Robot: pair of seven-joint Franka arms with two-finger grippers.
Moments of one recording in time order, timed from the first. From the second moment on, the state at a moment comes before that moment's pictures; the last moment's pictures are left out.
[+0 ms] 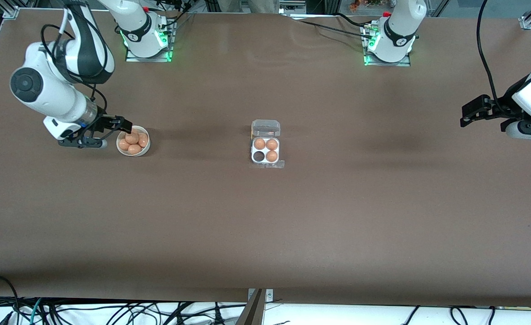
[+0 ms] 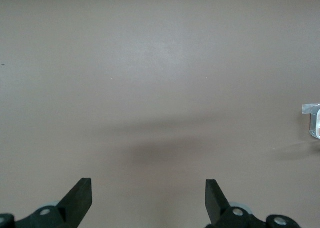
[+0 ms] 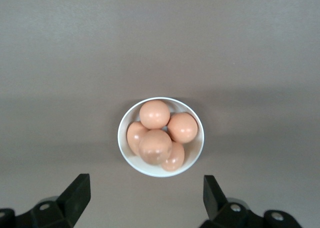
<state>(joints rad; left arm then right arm) -0.09 0.09 0.08 -1.51 -0.01 1.56 0.07 -0.05 0.06 0.12 -2.28 0.01 2.21 0.11</state>
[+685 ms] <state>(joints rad) -0.09 0.09 0.08 -1.51 -0.01 1.56 0.07 -0.05 0.14 0.12 -2.41 0.01 2.46 0.11</state>
